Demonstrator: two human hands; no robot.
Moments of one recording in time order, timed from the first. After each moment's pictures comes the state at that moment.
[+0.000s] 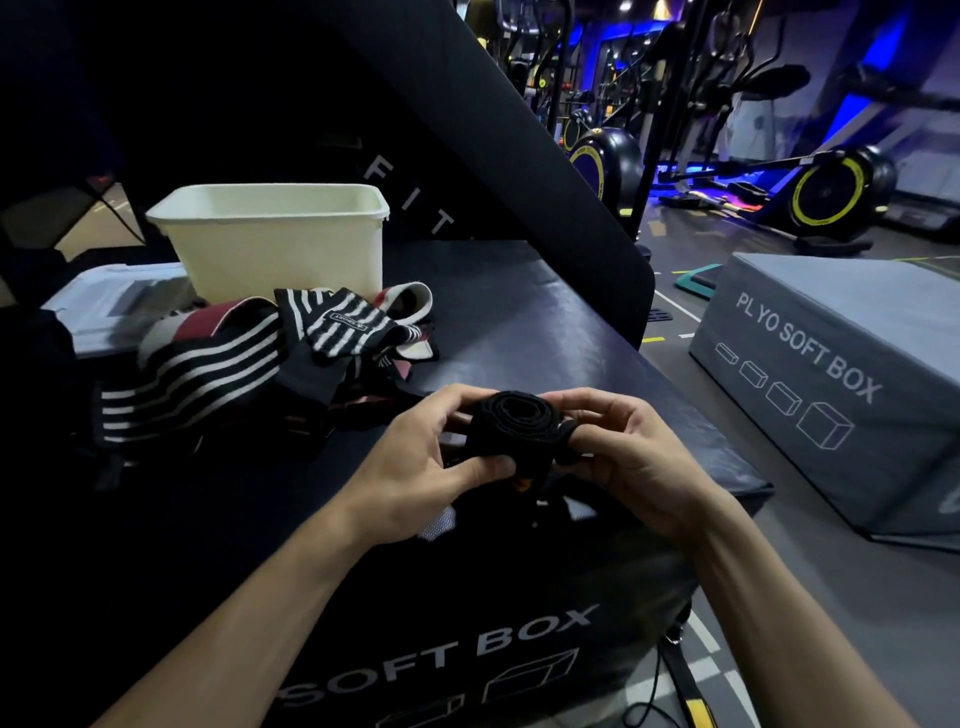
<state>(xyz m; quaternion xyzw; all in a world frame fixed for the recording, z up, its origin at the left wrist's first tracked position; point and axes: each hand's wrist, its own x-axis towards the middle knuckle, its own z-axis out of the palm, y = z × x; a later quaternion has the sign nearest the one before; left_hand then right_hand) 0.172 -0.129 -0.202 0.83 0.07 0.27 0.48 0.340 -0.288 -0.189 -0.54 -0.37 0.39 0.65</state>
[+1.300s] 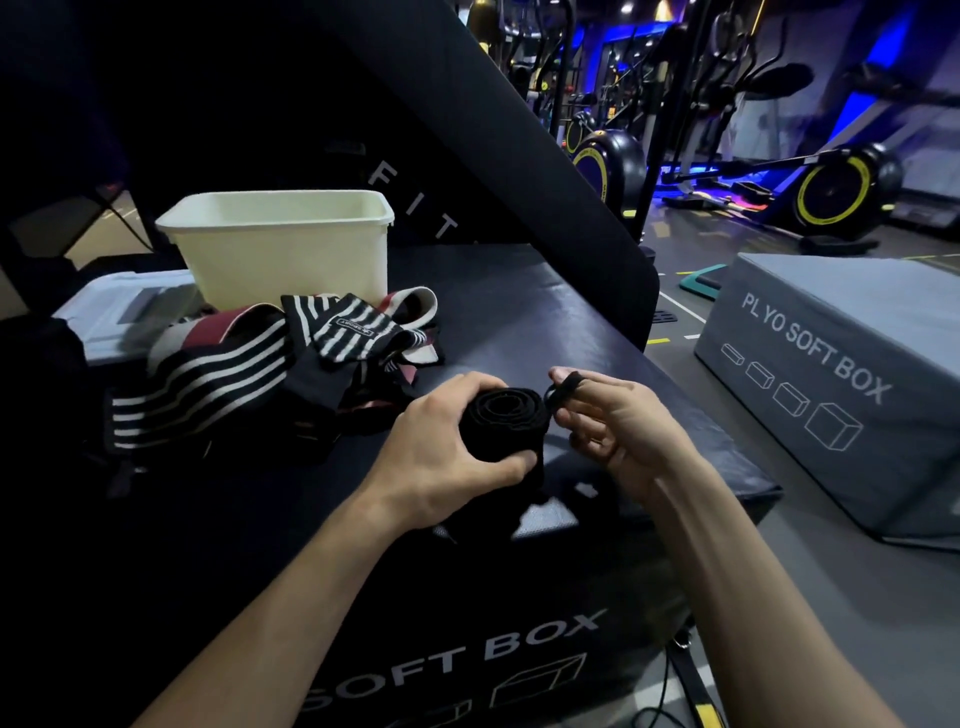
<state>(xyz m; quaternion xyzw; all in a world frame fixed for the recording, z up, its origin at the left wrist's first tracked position) 0.184 -0.138 -0.189 0.87 0.17 0.30 0.36 0.341 -0.256 -0.170 -0.59 -0.17 0.36 0.70</state>
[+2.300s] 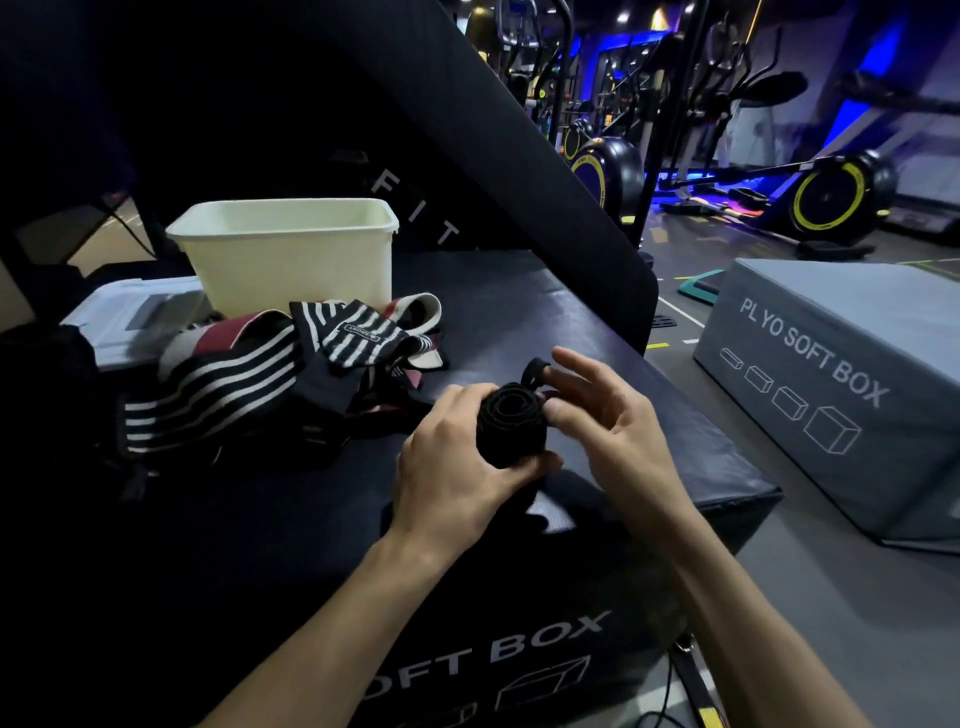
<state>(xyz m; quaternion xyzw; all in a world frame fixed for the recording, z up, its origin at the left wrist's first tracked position) 0.187 -0.161 -0.200 0.84 0.26 0.38 0.28 0.320 -0.264 -0.188 -0.59 -0.40 0.16 0.68</state>
